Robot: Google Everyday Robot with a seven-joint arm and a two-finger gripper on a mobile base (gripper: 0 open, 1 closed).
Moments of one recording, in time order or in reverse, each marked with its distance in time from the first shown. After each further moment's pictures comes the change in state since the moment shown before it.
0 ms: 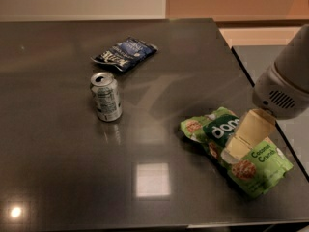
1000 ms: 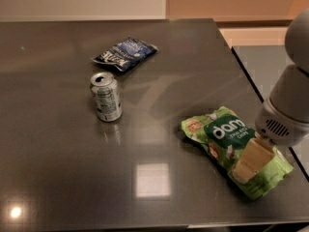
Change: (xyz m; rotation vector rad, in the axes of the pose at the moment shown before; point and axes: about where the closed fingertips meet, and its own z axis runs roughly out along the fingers) arm 0.056 0.003 0.042 -0.001 0.190 0.168
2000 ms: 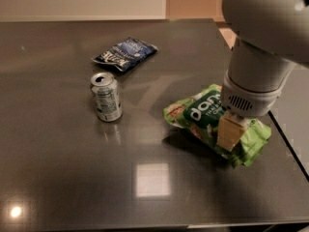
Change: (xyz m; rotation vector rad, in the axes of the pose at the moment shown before) arm -0.058 0.014 -0.045 0.205 0.045 -0.161
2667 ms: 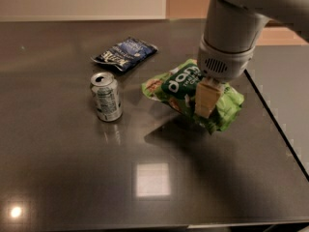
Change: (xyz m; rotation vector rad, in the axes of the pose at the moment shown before) arm -0.067 -0.025 -0.031 0.021 -0.079 -0.099
